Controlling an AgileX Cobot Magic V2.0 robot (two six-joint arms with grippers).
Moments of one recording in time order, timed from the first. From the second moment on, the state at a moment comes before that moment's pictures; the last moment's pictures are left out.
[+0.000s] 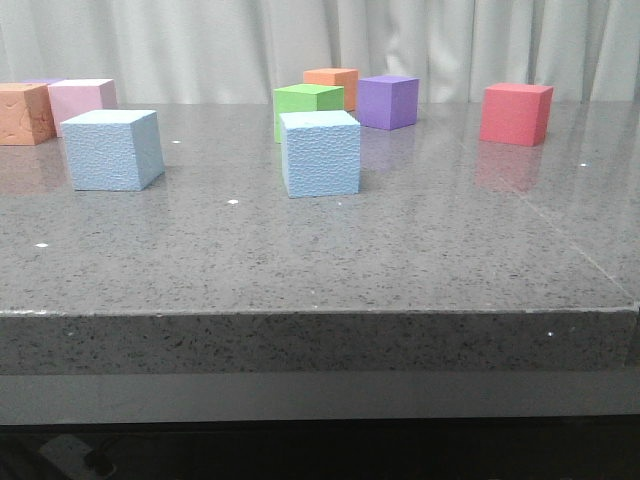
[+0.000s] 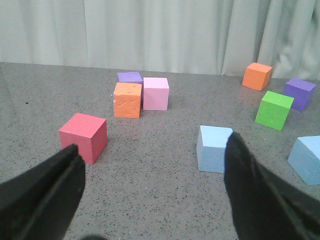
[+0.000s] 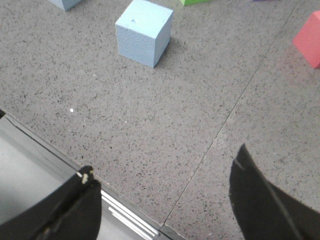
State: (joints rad) left arm 0.01 0.32 -0.71 -0.08 0.65 0.01; right arm 0.48 0.78 -0.86 0.04 0.74 -0.08
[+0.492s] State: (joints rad) left arm 0.01 0.32 -0.71 -0.08 0.61 0.01; right arm 0.48 0.71 -0.83 0.04 0.69 -0.09
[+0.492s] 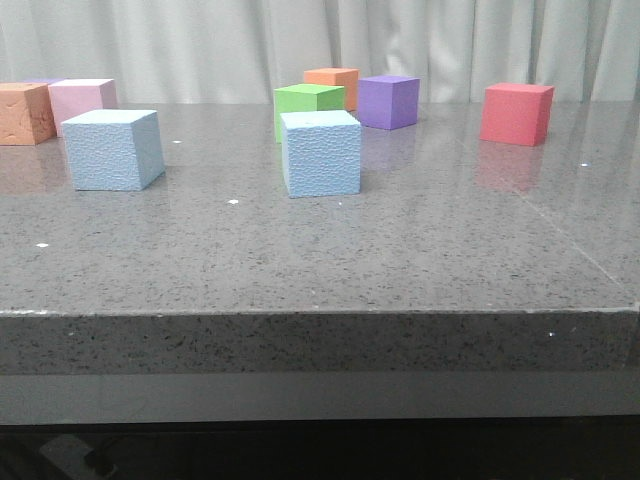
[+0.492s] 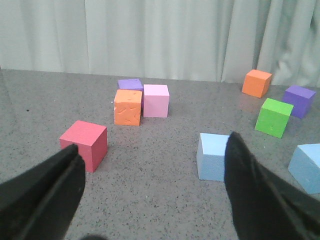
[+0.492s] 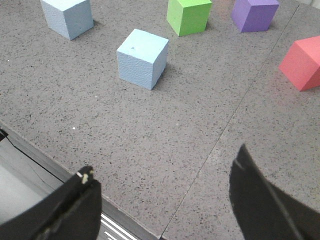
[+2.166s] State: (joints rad) left arm -0.27 1.69 -1.48 -0.09 0.78 -0.07; right arm 0.48 0.71 -0.83 0.04 0.69 -0.09
